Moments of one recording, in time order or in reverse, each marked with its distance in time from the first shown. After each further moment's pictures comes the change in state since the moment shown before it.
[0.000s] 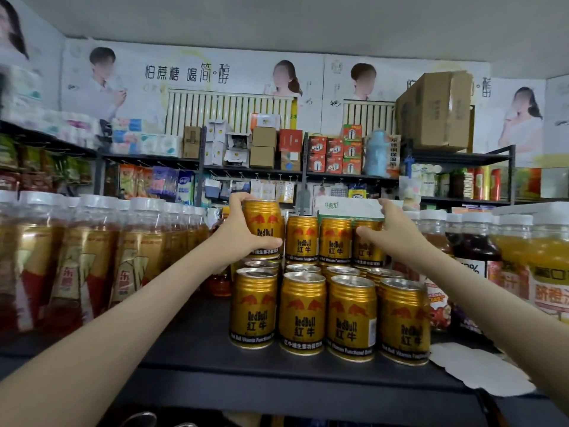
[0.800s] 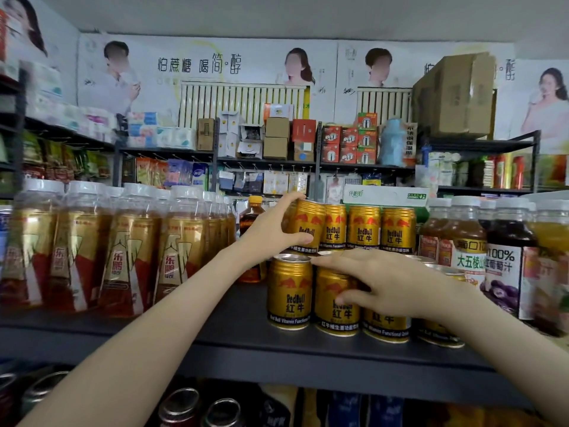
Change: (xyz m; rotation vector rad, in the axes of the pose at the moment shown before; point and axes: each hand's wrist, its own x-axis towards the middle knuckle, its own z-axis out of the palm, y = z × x) left_hand -0.008 -0.015 -0.002 0.217 -0.116 0.176; right_hand -0.093 -0.078 0.019 -0.510 -0.510 -0.639
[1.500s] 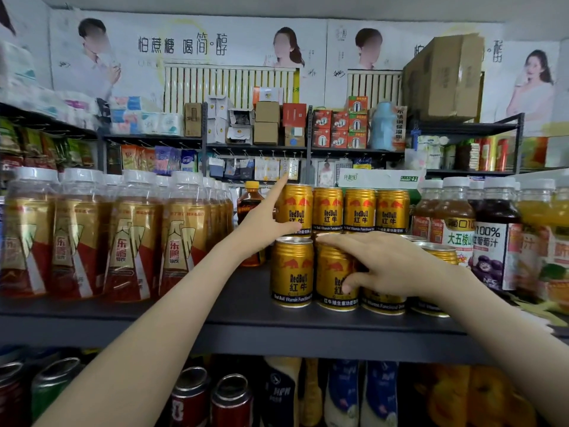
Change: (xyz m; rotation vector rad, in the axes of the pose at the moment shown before) left_hand -0.013 -0.013 -0.003 -0.118 -0.026 -0.085; right_hand -0.002 -0.005 0.006 -0.029 0.003 0.088
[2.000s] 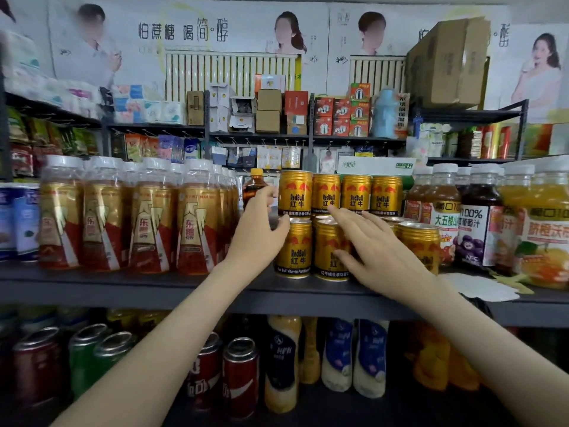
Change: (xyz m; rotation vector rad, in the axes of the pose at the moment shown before) left_hand -0.079 0.030 0.016 0.149 0.346 0.054; right_hand -0.029 -0.031 0.028 0.059 0.406 0.086
